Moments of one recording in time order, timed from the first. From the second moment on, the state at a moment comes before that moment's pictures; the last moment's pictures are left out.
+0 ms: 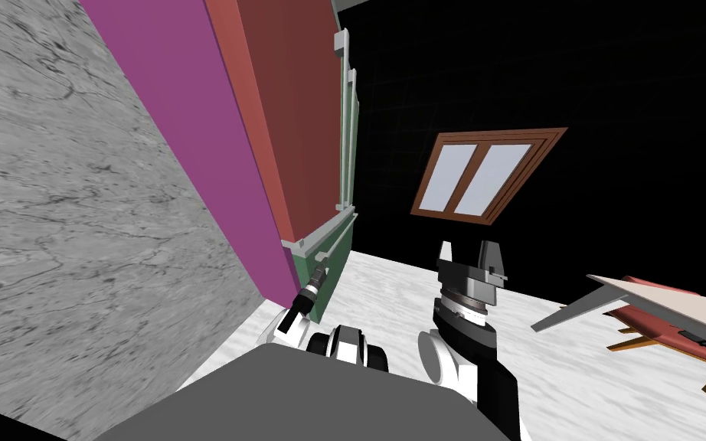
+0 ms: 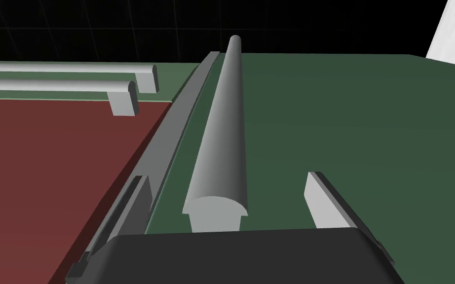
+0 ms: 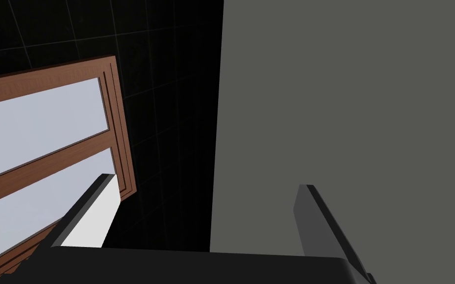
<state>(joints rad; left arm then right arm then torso) 0.25 0.11 -0.17 -1.57 -0.04 -0.35 0.11 0.45 0.04 0.06 -2.36 -0.11 -0.58 0.13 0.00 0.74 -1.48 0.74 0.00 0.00</state>
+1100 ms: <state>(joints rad) 0.25 0.10 -0.18 -1.64 -0.06 -0.24 0.10 0.45 0.04 0.06 -2.36 -0.11 -0.58 0.13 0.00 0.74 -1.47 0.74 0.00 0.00</state>
